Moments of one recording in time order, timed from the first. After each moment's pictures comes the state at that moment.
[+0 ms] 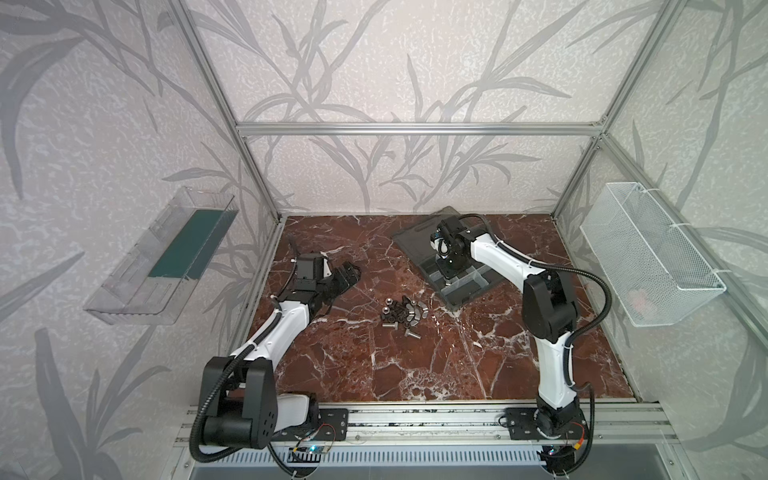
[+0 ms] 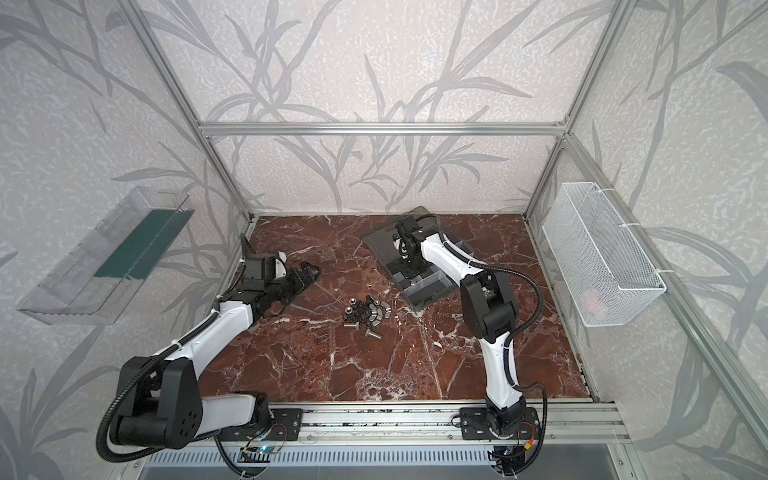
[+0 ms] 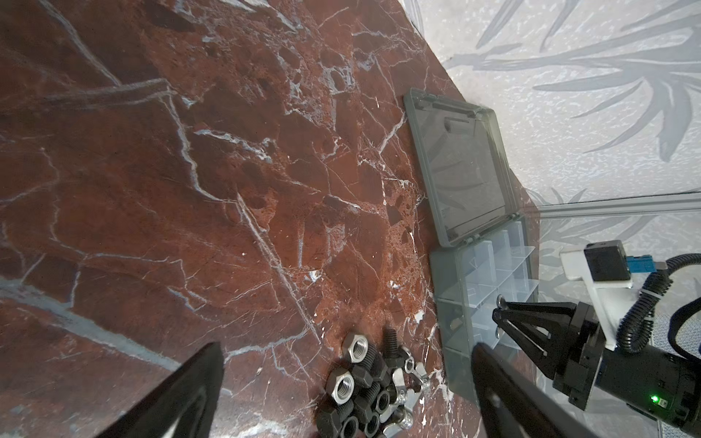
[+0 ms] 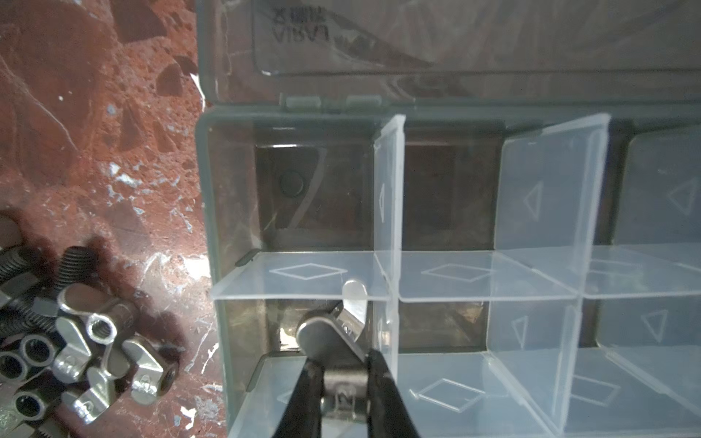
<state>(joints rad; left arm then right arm) -0.06 1.30 0.75 -0.17 0.33 -0.75 0.49 2.11 1.75 -0.91 0.00 -0.05</state>
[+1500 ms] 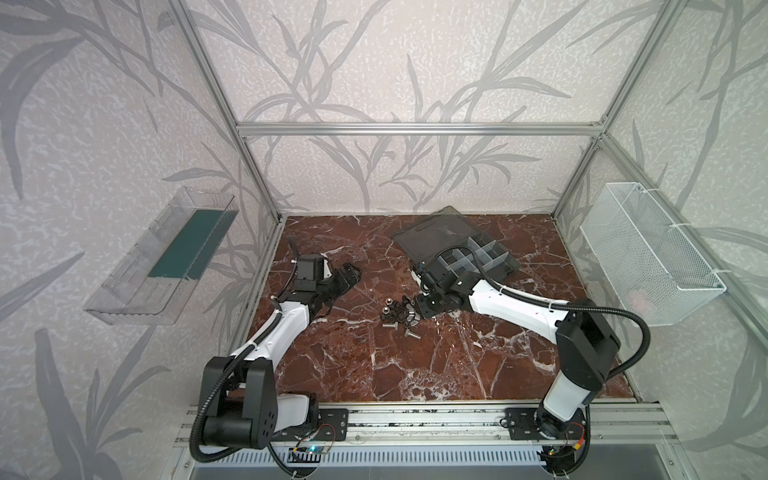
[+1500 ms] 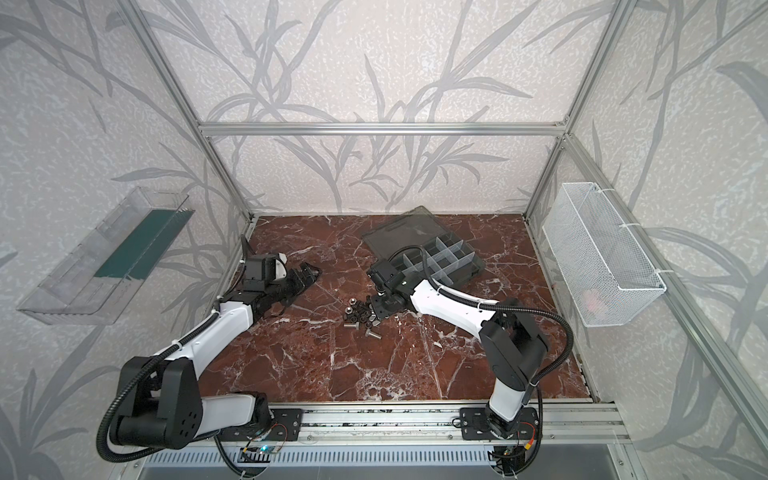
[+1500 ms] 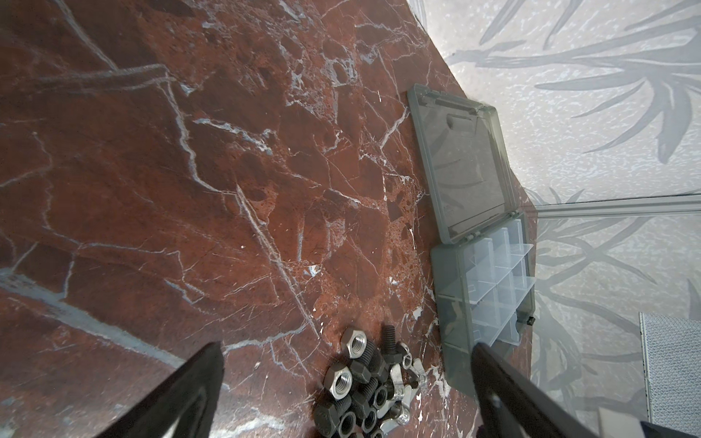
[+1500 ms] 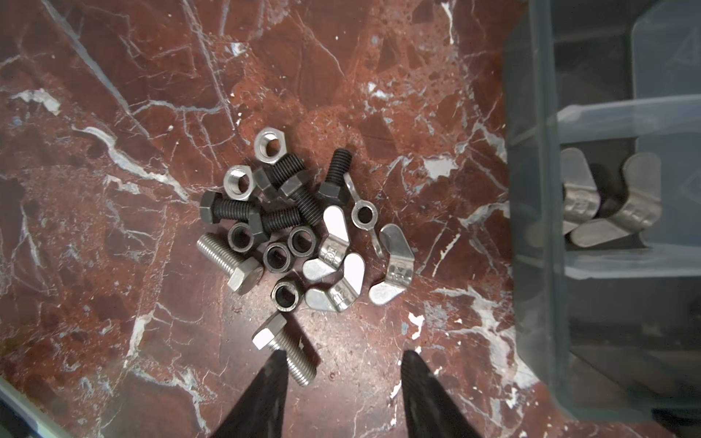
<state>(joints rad) -0.06 1.30 0.74 -0.17 0.34 -0.76 0.82 1.75 1.27 -0.60 0.02 0.39</state>
